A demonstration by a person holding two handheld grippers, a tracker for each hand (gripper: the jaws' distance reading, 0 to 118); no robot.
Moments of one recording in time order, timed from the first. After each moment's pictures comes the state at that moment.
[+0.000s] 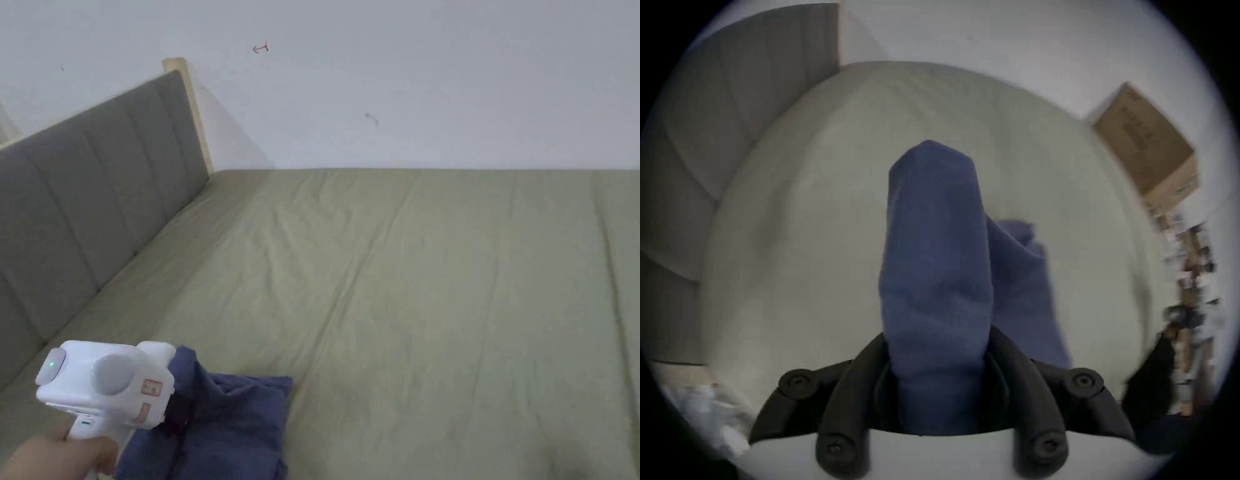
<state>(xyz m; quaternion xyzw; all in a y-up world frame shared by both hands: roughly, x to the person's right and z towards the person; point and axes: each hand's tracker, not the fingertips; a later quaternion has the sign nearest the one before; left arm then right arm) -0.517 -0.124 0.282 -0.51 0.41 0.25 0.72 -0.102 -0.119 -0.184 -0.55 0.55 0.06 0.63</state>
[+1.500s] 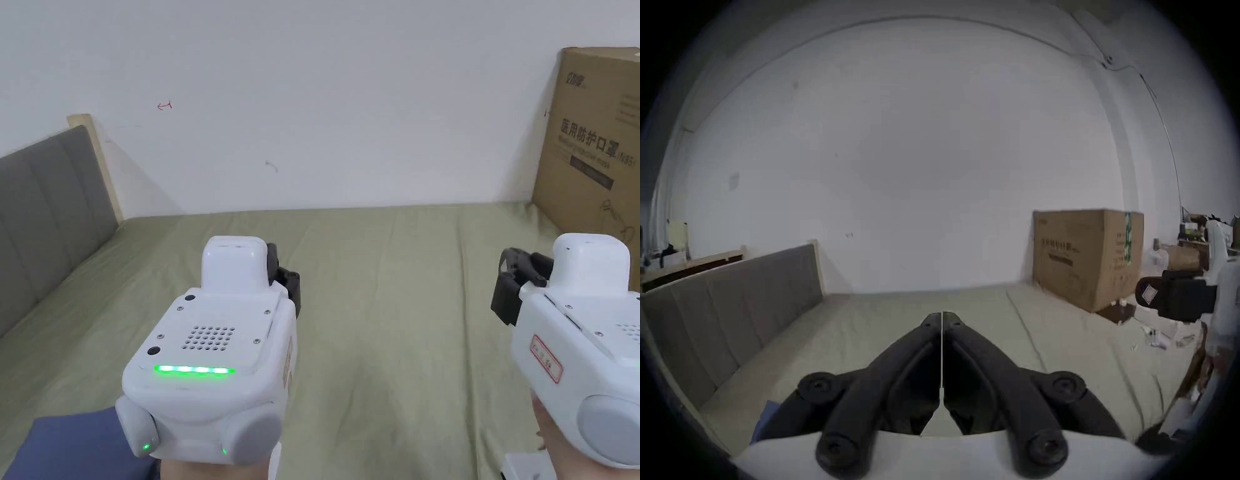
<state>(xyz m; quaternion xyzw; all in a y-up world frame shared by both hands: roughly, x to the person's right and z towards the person) -0.229 0.055 0.087 -0.01 0.46 -0.02 0.89 -0.077 0.048 -0.136 -0.04 0.49 -0.03 0.87</state>
